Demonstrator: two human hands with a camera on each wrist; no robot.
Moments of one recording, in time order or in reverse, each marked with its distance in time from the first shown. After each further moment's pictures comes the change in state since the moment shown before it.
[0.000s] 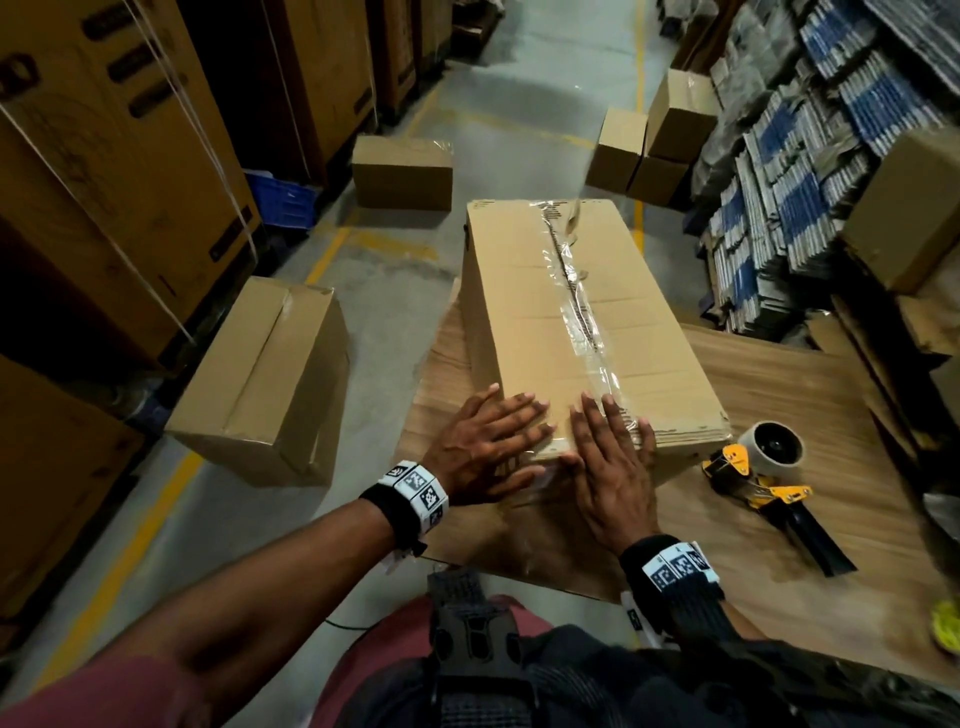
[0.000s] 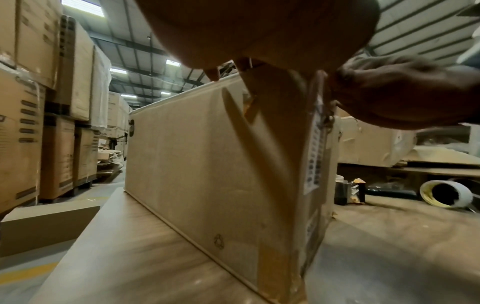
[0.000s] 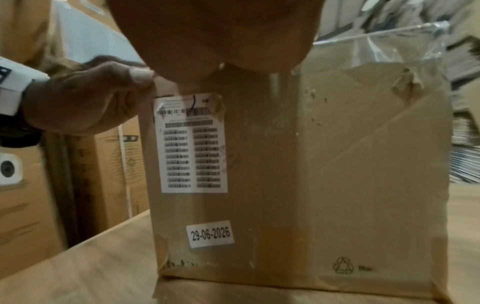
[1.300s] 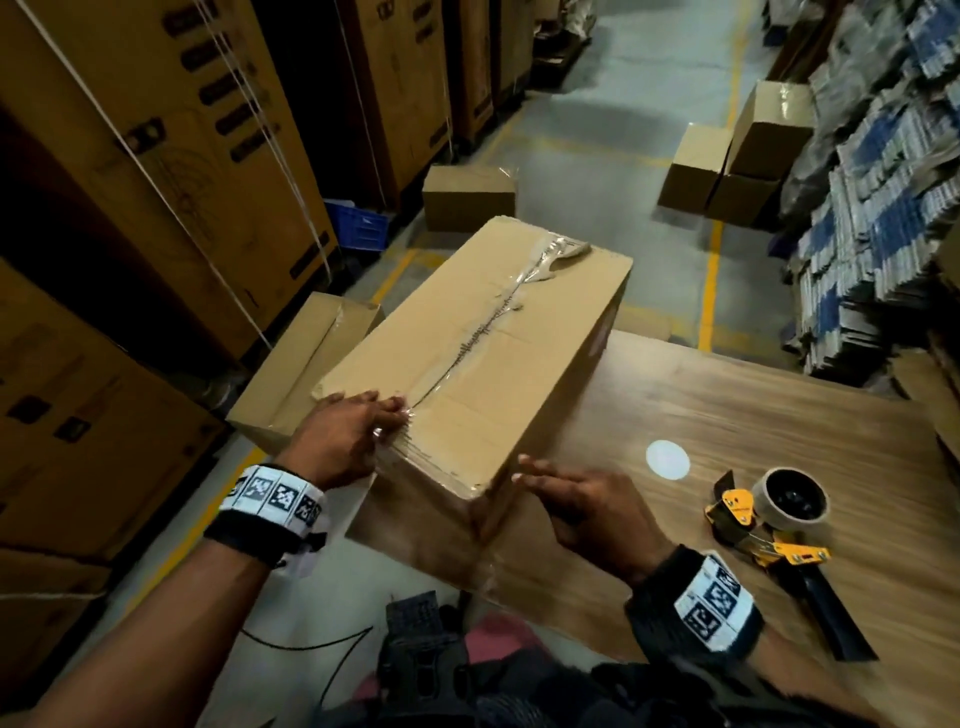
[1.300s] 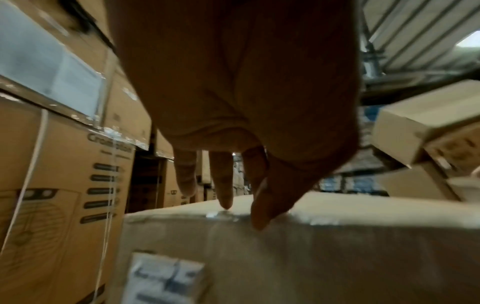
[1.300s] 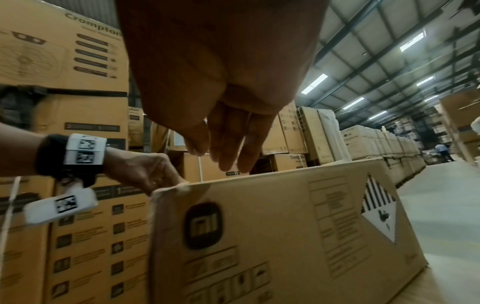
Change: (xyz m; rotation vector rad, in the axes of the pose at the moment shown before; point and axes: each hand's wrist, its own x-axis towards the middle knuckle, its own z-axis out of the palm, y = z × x) left_hand 0.009 0.003 -0.126 0.216 -0.641 -0.733; right_hand 0.018 0.055 -0.063 0.581 -0.106 -0.393
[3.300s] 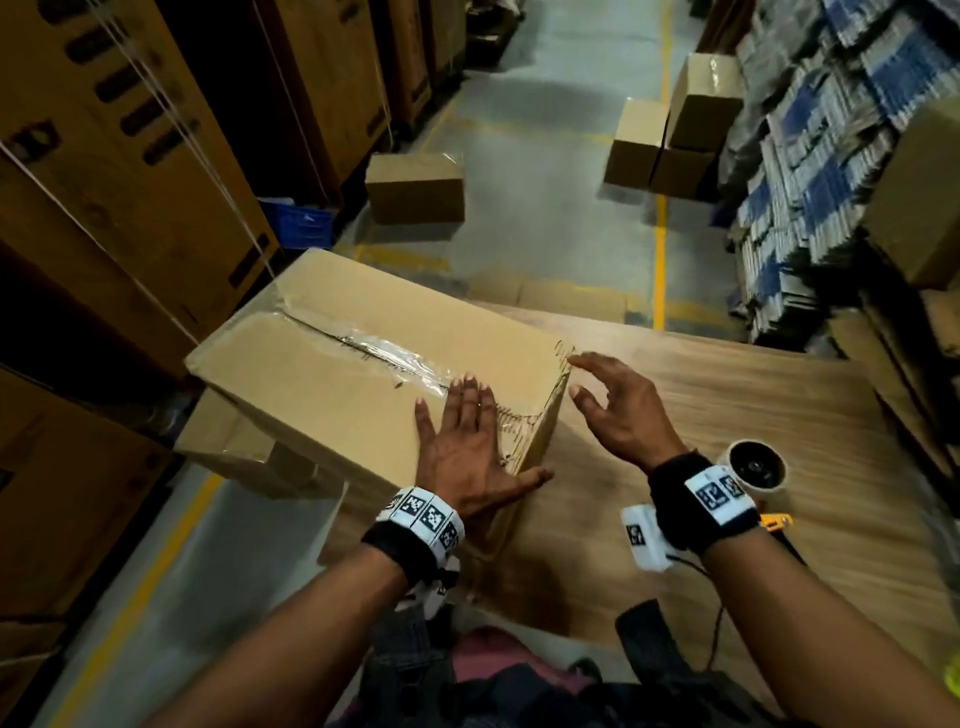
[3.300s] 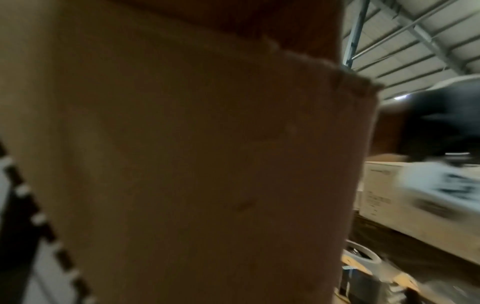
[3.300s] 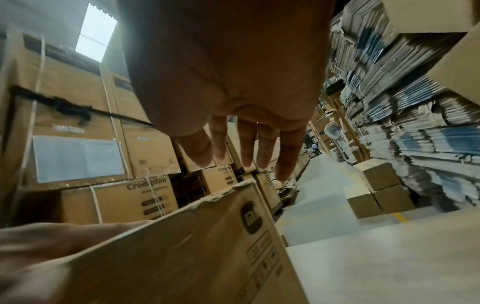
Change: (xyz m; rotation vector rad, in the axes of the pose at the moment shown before) left_hand 0.075 0.166 0.040 -0.038 -0.104 -0.107; right_hand 0.046 0.099 -0.040 0.058 0.128 0.601
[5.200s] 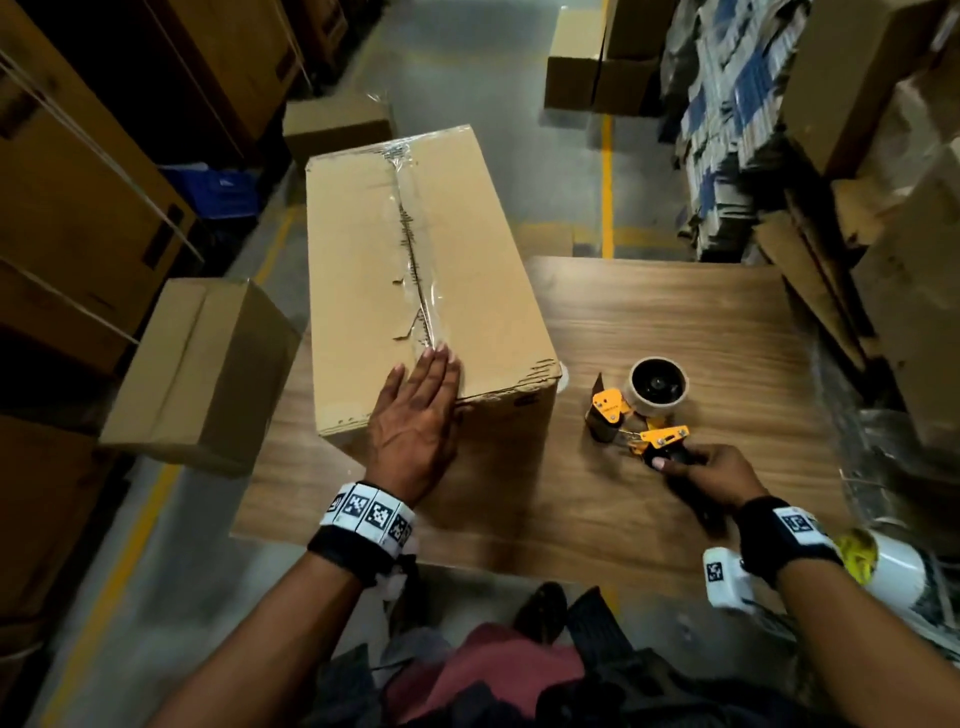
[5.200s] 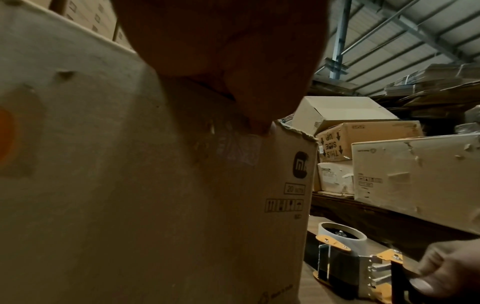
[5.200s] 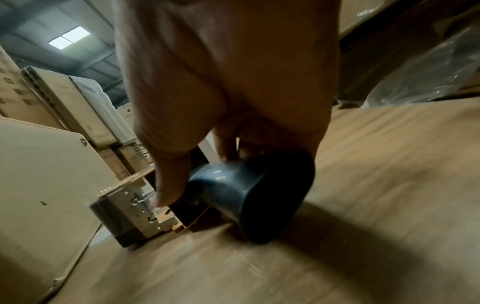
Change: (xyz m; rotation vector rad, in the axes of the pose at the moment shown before) left_hand -0.003 0.082 0.054 -0.001 0.469 0.305; right_hand -0.184 0.258 -0.085 0.324 -0.095 0.924
